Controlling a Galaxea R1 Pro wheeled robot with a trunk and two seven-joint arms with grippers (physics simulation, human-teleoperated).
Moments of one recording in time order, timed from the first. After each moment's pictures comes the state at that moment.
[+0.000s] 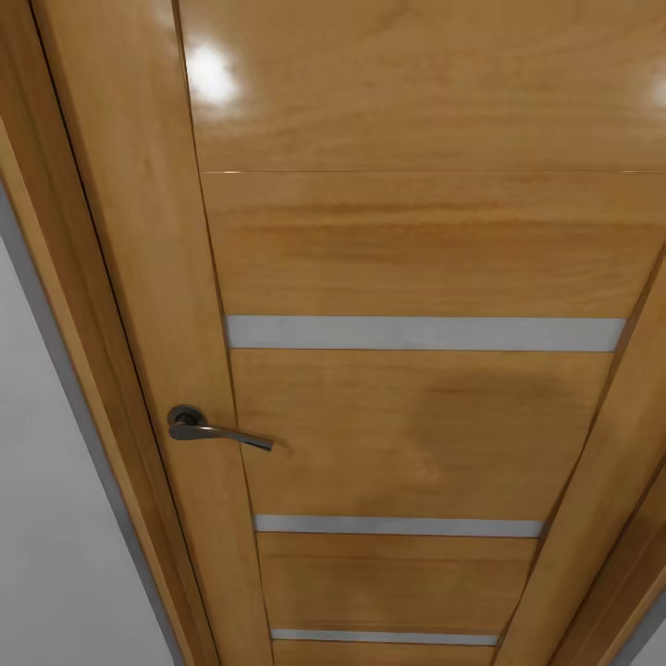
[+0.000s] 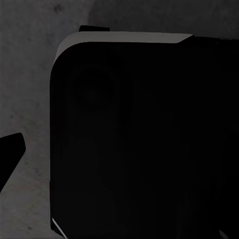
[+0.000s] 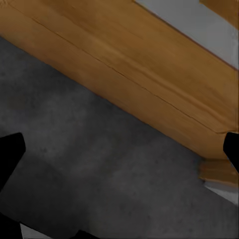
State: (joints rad) left arm 0.00 -0.02 0.01 -0.05 0.07 -0.04 -0.01; right arm 0.00 -0.04 0.53 -0.69 0.07 0.05 -0.19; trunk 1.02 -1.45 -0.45
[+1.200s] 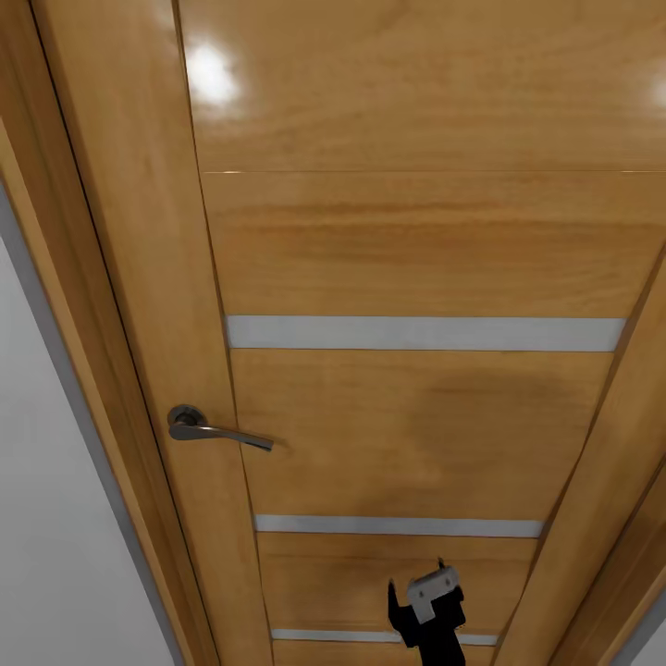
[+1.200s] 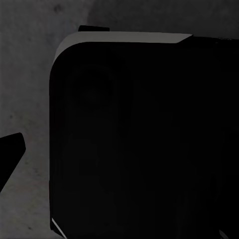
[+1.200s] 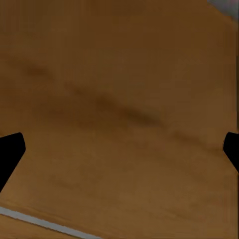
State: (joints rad) left arm 0.00 -0.02 0.01 -0.05 0.07 -0.04 -0.01; right arm 0.00 -0.08 0.52 -1.29 0.15 0.18 -0.46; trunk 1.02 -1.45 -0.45
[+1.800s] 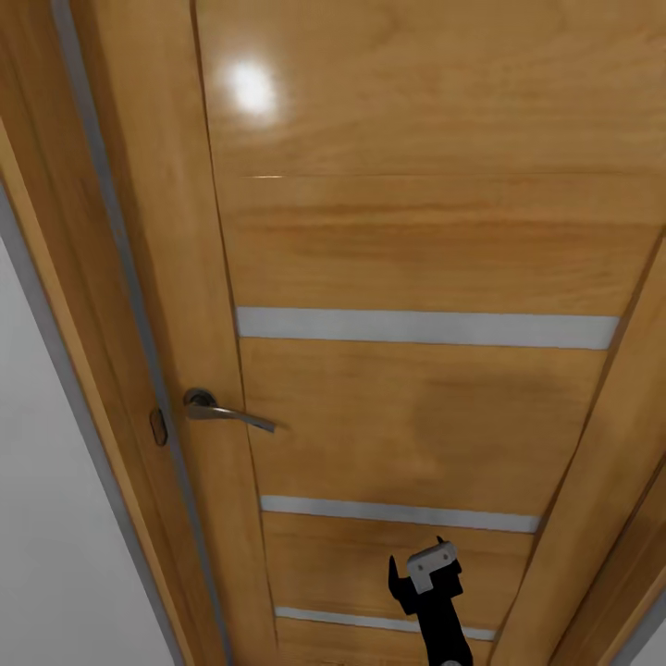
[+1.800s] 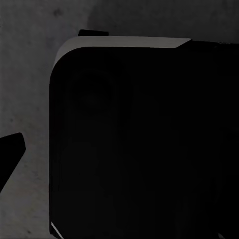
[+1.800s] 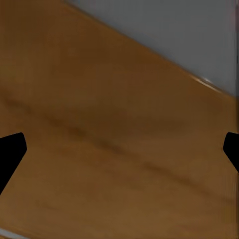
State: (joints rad) left arm 0.00 -0.02 0.01 -0.05 0.07 -0.05 -0.01; right arm -0.07 -0.08 0.52 -1.27 0.16 0.19 -0.46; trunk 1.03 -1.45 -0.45
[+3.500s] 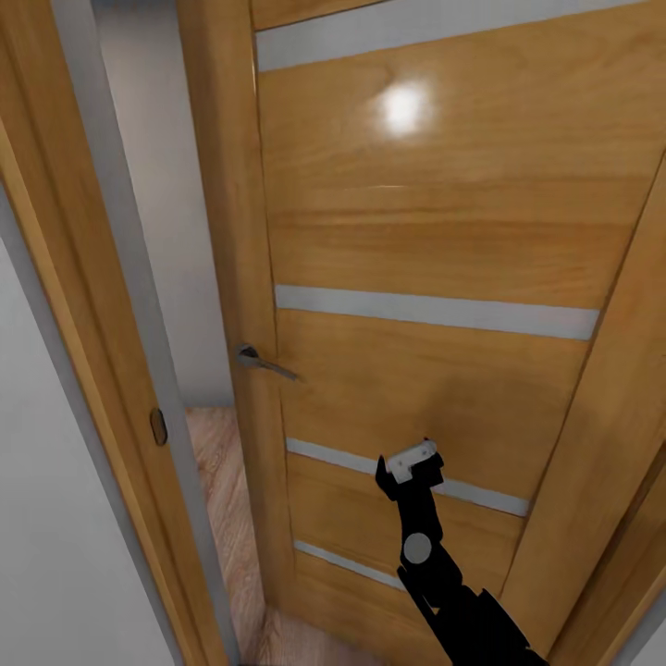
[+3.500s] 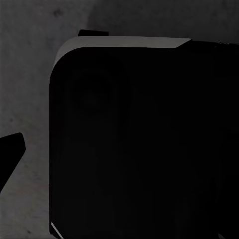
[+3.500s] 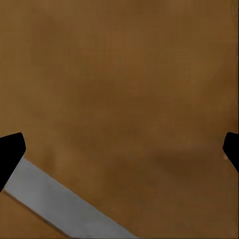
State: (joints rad) left arm 0.00 -0.02 0.01 -0.05 0.07 -0.05 -0.01; right arm -0.34 -0.02 0.52 -1.40 0.27 0.44 -0.46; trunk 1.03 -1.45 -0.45
